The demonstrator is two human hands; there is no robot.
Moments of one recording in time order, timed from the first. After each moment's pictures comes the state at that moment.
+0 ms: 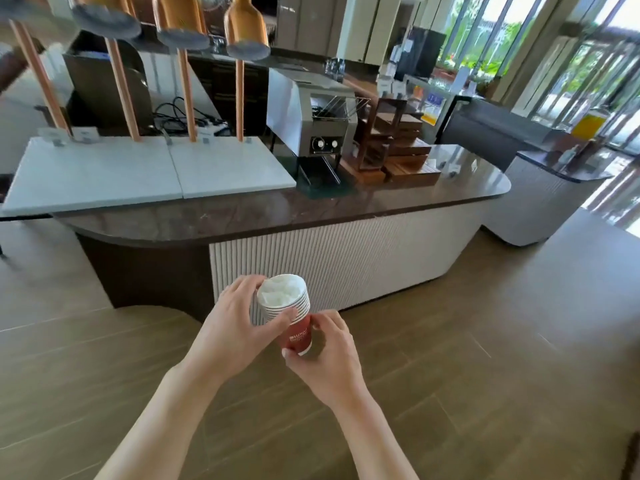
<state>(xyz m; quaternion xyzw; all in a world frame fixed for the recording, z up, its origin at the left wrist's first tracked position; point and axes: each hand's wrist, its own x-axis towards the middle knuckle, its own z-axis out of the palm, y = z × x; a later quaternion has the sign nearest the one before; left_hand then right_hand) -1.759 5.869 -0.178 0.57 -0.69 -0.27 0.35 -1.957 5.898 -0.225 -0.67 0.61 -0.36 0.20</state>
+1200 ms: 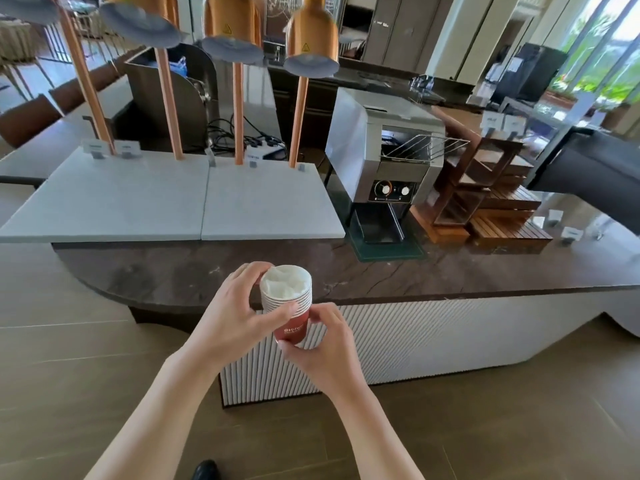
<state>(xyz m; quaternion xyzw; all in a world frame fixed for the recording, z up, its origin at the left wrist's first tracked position) -1.764 5.530 -0.180 0.62 -0.61 -0.25 0.41 -1.958 5.501 -0.245 -0.74 0.48 -0.37 0.30</state>
